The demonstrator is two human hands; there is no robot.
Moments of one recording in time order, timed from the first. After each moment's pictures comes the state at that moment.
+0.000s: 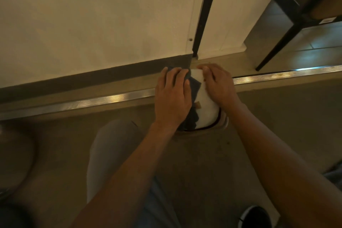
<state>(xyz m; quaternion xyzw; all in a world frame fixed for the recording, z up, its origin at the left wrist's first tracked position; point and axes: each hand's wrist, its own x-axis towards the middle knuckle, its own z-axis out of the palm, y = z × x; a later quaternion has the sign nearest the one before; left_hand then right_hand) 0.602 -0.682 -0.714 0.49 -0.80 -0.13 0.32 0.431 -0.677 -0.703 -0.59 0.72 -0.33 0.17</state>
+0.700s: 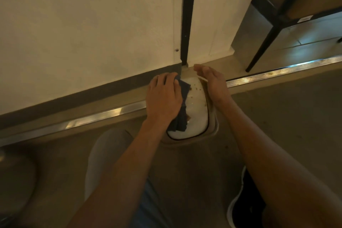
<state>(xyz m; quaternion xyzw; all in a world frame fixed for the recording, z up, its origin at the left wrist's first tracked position) 0.579 -0.707 -0.684 0.50 -0.82 -0.14 0.24 0.409 -0.675 -0.687 -0.40 0.67 -0.52 0.36</state>
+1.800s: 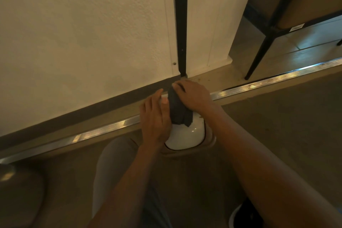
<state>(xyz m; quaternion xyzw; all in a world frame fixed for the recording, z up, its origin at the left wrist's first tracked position) 0.594 -0.691 -0.702 0.51 -0.75 -0.20 0.38 0.432 -0.712 -0.680 -0.60 0.74 -0.22 0.23</state>
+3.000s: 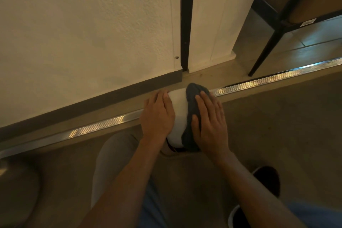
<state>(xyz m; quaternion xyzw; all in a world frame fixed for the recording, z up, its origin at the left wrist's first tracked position) 0.591 -0.705 -0.709 0.57 -0.75 -0.20 0.26 0.458 -0.607 -0.732 -0.61 0.73 -0.32 -0.01</state>
